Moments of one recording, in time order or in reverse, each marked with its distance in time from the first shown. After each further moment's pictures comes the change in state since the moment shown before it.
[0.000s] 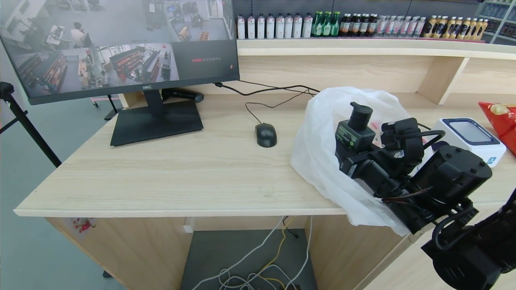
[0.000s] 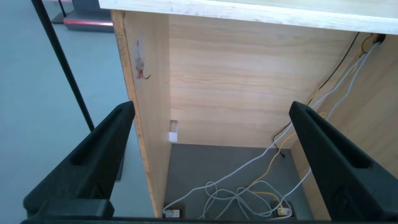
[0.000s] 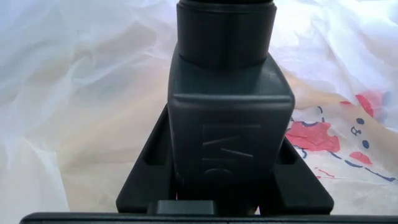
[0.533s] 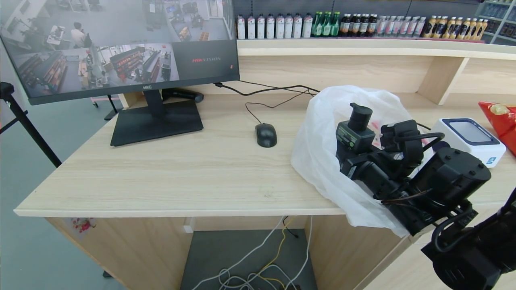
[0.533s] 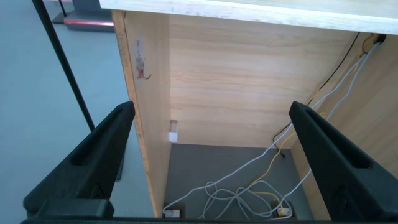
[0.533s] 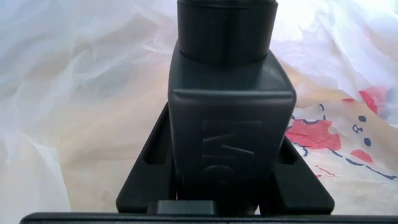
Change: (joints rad) left arm 0.001 0.000 0.000 0.000 0.000 0.000; right arm 0.002 0.007 0.010 -0.001 0.000 0.001
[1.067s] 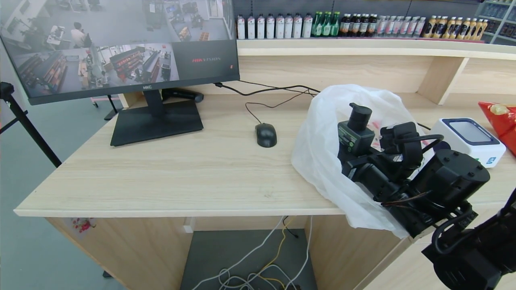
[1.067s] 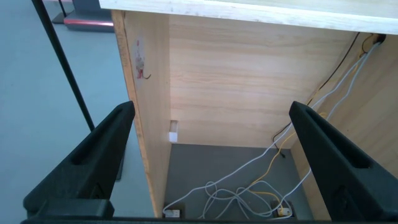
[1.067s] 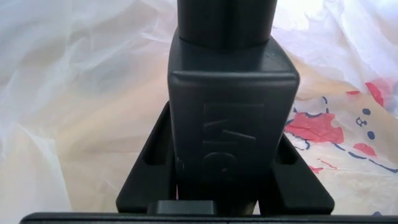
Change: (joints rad) left arm 0.000 0.000 0.000 0.000 0.000 0.000; right arm 0.001 0.001 0.010 0.003 0.002 0.010
